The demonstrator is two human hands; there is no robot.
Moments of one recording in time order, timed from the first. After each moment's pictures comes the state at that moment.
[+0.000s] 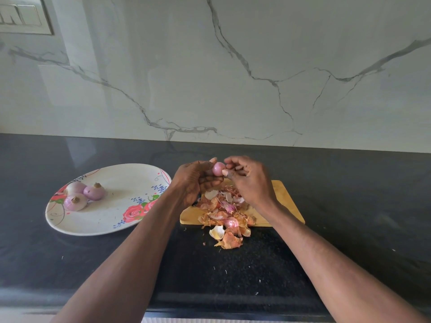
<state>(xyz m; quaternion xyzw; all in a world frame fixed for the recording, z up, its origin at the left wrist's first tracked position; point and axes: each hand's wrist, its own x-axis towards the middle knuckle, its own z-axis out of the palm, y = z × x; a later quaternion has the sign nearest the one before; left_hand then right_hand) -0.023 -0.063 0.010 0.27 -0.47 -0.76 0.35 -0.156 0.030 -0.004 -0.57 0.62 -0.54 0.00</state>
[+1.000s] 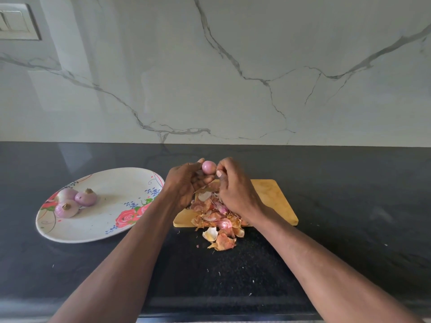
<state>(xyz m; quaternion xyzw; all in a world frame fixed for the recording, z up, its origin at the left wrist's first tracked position) -0.026 -0.060 0.010 0.28 -0.43 -0.76 0.39 -0.145 0.027 -0.014 -0.62 0.64 -0.44 -0.11</state>
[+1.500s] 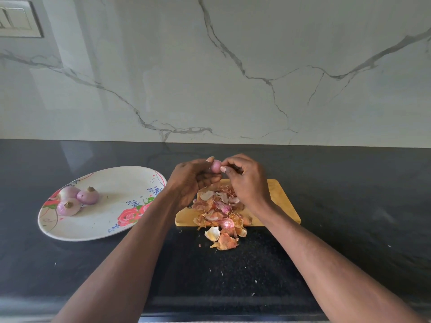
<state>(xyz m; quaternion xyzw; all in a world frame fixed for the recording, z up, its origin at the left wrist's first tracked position) -0.023 -0.060 0.011 0.22 -0.50 -0.76 0.35 -0.153 0.029 -0.004 -0.56 0.61 -0.55 -0.09</state>
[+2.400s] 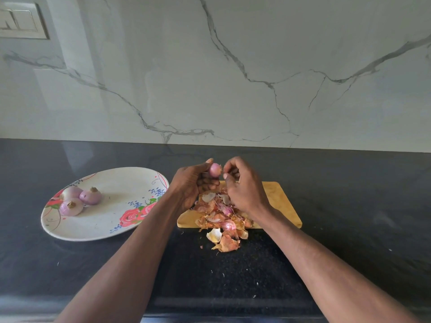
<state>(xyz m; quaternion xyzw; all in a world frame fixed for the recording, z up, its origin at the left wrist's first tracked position) -0.026 -0.065 0.005 0.26 -0.49 -0.76 0.35 -0.149 0.030 -0.010 -0.58 0.64 -0.51 -0.04</state>
